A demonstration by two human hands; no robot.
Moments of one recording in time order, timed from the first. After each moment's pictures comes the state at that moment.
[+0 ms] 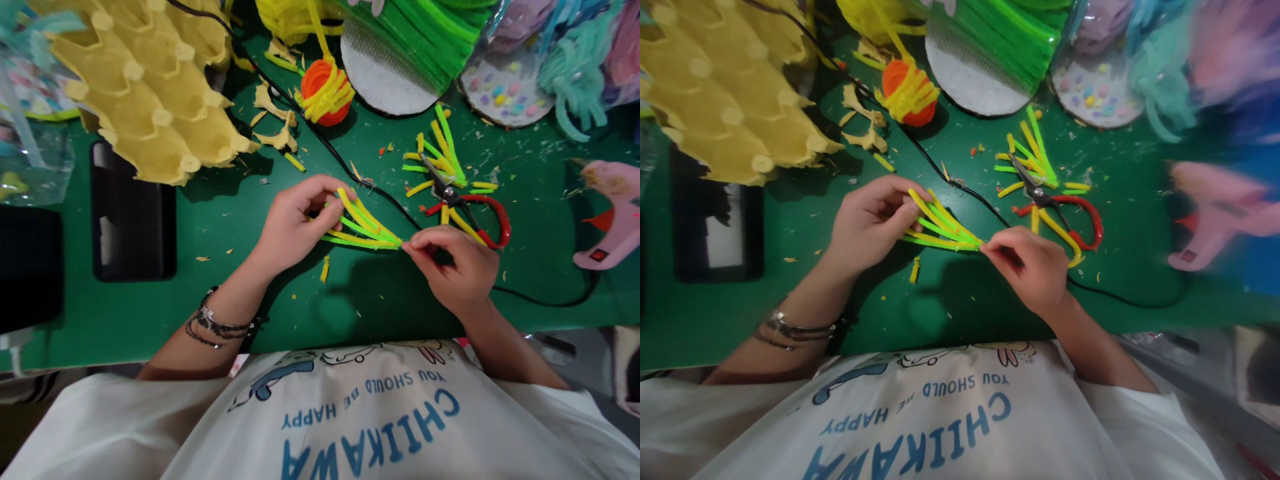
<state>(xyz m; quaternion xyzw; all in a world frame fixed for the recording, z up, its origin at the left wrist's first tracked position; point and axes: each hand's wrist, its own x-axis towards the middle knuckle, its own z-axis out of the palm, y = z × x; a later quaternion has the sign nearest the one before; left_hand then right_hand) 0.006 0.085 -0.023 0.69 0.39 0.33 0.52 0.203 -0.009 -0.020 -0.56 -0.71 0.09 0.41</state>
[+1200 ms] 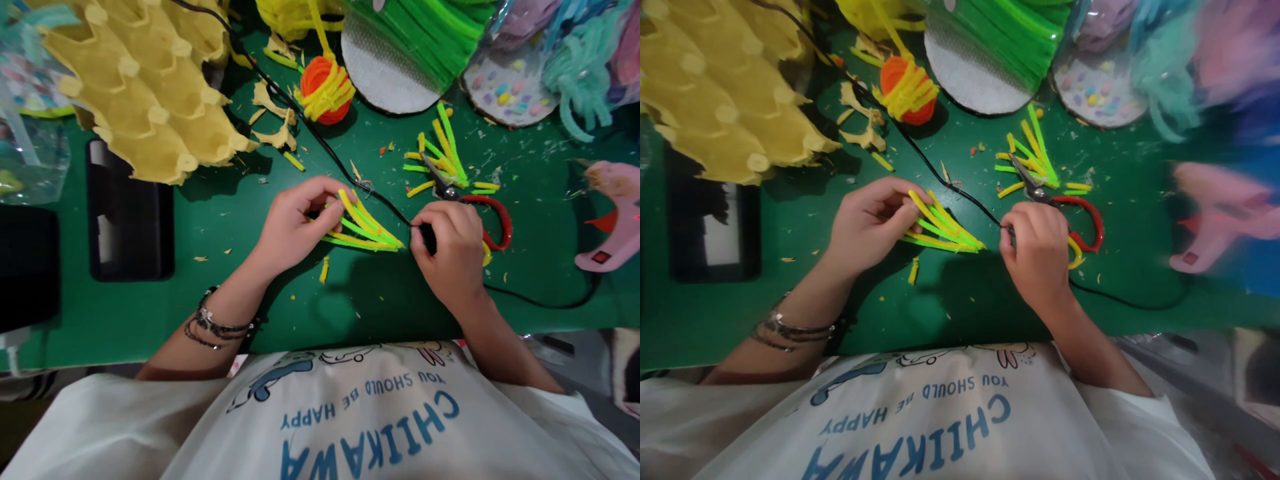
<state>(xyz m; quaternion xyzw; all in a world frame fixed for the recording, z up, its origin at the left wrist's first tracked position) 0.005 0.085 -0.023 0.69 0.40 0.31 0.51 0.209 -0.002 -0.031 -0.65 -0.72 -0.02 0.22</state>
